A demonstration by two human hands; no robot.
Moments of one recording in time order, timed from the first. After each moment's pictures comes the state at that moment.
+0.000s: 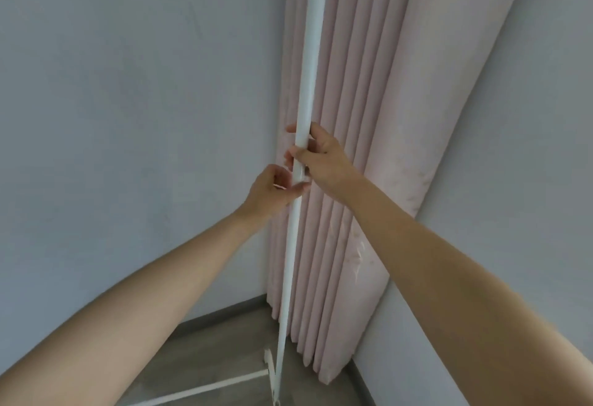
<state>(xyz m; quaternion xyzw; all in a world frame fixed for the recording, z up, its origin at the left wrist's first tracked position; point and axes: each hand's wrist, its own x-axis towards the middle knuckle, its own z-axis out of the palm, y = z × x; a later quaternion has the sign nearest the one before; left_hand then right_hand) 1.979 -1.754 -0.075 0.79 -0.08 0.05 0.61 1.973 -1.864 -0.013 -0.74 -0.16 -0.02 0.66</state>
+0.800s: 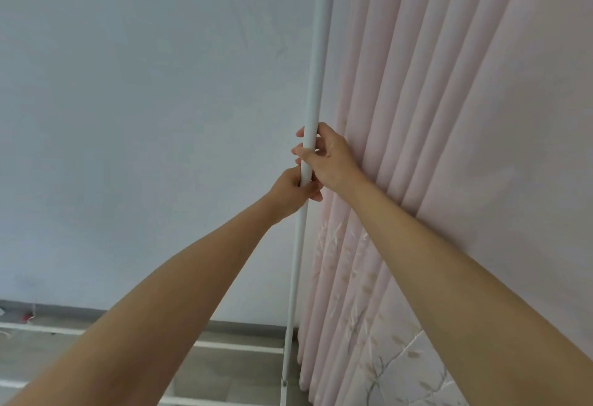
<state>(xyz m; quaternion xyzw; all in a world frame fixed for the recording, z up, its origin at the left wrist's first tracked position) 2.152 -1.773 -0.056 0.82 0.06 0.09 0.56 2.201 -1.853 -0.020 -0.73 -0.31 0.04 0.60</state>
